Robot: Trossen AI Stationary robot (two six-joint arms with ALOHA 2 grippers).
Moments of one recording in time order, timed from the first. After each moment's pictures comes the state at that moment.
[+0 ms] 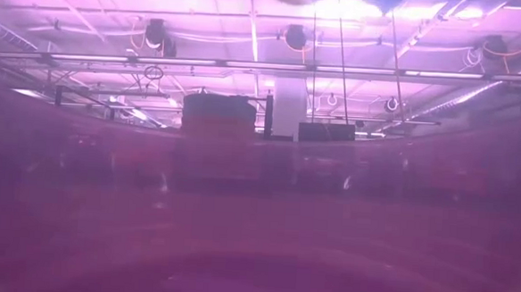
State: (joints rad) left arm 0.17 1.36 1.26 -0.41 0.76 0.38; right arm -0.11 1.50 1.18 -0.28 -1.11 -0.62
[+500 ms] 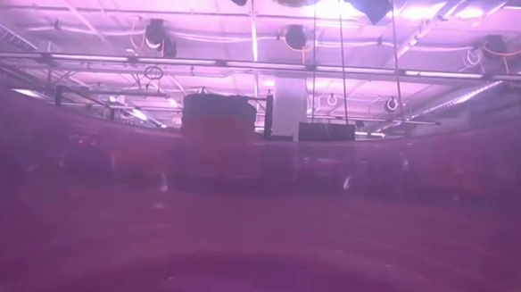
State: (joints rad) left arm 0.17 1.43 1.26 -0.40 0.82 0.45; right arm -0.14 1.53 1.18 -0.22 -1.21 -0.58
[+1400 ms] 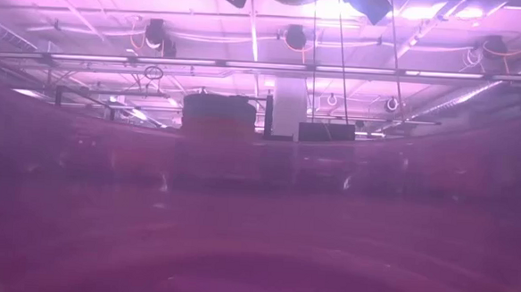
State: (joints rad) left arm 0.22 1.42 1.26 -0.39 0.82 0.48; right arm -0.14 1.53 1.18 -0.22 -1.21 -0.59
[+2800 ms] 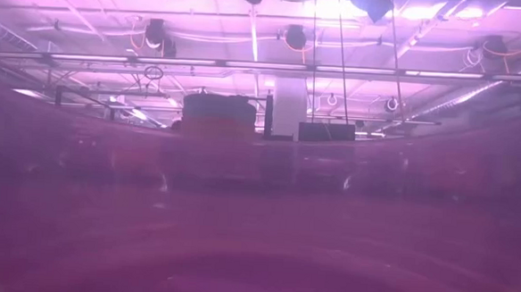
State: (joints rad) left arm 0.16 1.51 1.26 -0.29 0.99 0.47; right arm -0.15 1.53 1.18 -0.22 -1.22 -0.59
